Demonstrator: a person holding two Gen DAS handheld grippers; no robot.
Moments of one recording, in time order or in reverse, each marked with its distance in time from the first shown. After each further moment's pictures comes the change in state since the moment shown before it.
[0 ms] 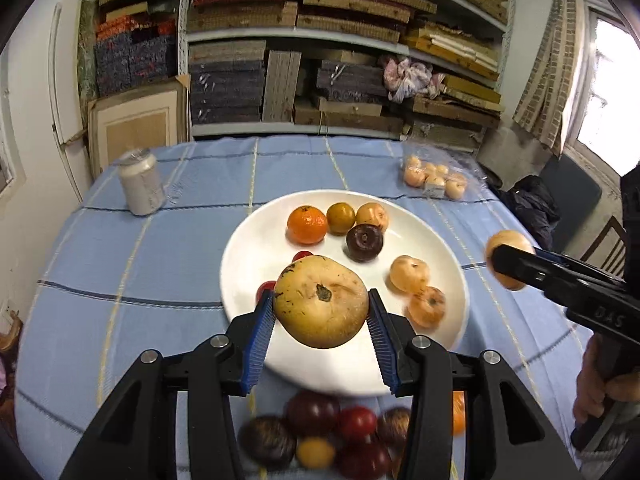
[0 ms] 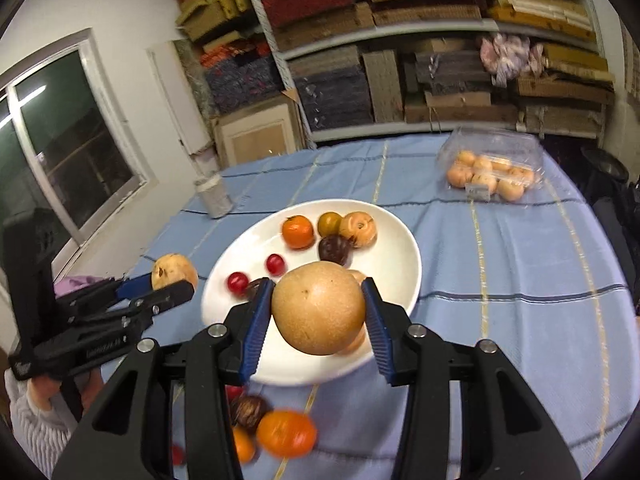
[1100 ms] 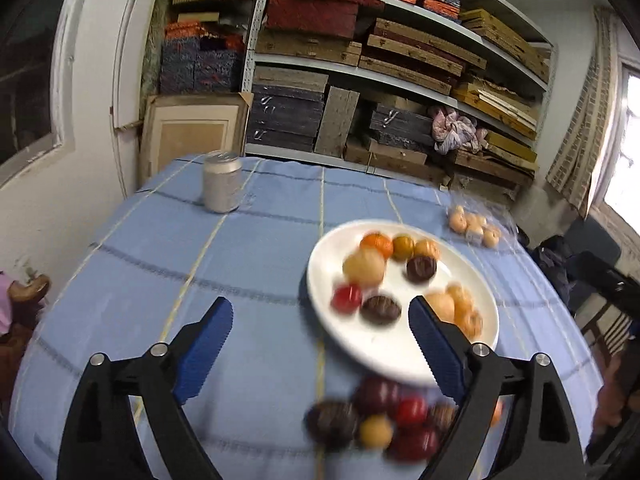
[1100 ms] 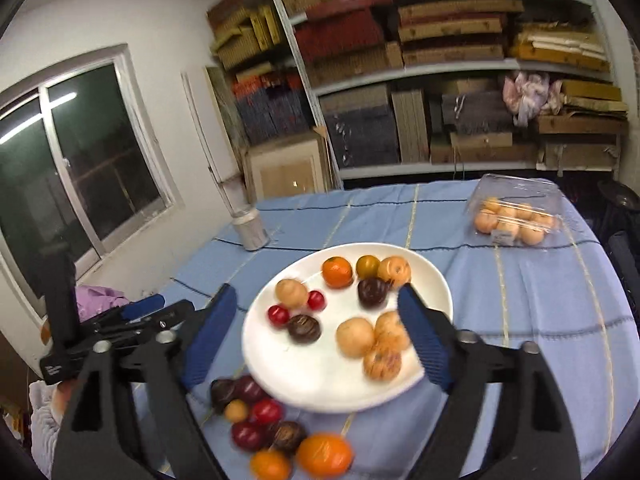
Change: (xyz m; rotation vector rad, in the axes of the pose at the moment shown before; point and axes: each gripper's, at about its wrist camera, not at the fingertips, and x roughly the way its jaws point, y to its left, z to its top) left arm -0.073 0.054 -0.048 -0.148 -0.169 0.104; right arm -0.068 0.046 -0.037 -0.097 -0.191 0.101
